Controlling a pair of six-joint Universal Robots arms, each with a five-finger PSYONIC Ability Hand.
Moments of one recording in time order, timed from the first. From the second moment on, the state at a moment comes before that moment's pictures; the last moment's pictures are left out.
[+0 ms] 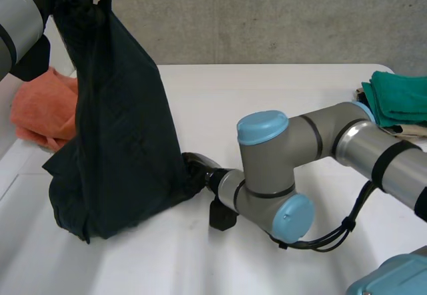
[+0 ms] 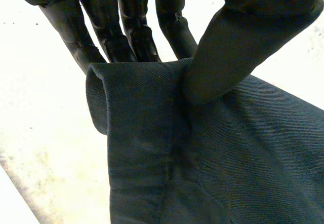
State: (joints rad) left arm 4.26 -1.73 -0.95 2.78 -1.65 3.34; right arm 2.33 -0.59 0.84 0.23 1.31 3.79; left_hand 1.15 1.20 1.19 1.20 1.00; right_hand 1.11 1.12 1.10 1.10 0.92
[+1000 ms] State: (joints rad) left arm 4.35 -1.55 -0.91 2.67 -1.53 3.25; right arm 1.96 -1.41 0.92 0.35 1.33 2.74; left_hand 1.15 1.20 1.19 1.20 1.00; right_hand 1.12 1.18 1.18 1.19 1.00
